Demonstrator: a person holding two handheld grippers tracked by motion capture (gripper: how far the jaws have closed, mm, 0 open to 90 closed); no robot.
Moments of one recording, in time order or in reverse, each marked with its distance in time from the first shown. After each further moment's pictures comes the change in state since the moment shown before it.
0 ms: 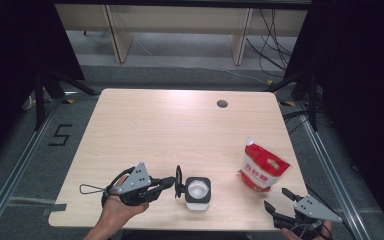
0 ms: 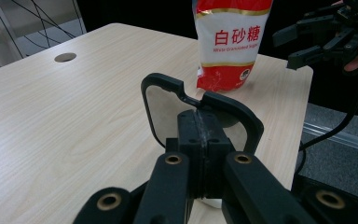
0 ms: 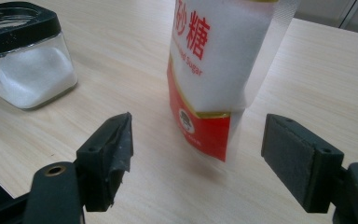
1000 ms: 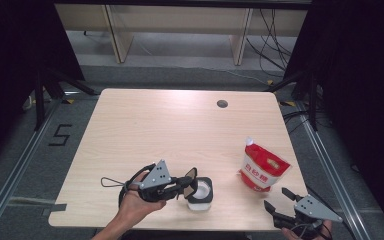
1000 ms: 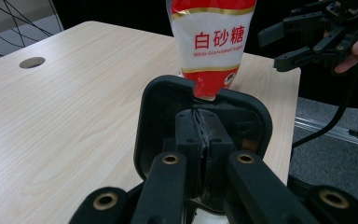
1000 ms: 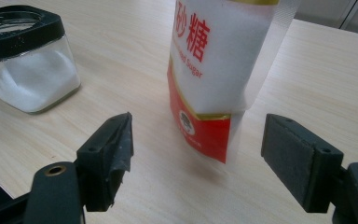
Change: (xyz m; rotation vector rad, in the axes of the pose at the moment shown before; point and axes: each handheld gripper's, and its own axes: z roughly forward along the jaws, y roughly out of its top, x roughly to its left) left arm -0.011 0.014 0.039 0.043 -0.062 0.025; right arm 0.000 0.001 0.001 -0.004 0.010 -0.003
